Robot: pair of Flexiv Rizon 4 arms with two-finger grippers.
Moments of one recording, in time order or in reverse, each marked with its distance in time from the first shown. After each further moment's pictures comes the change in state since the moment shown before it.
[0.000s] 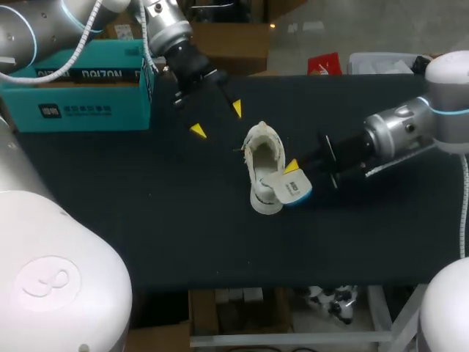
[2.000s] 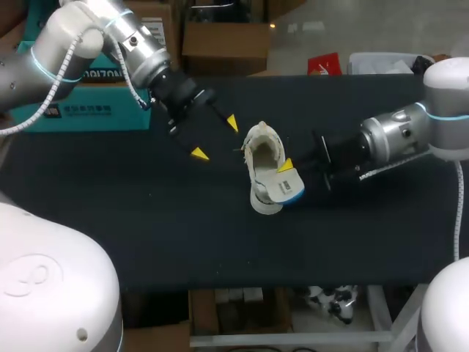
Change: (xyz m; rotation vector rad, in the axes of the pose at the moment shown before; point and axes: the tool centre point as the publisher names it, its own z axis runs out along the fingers) left arm 0.025 -0.013 0.034 0.009 -0.231 -0.071; right arm 0.008 -0.004 0.011 -0.004 0.055 -0.005
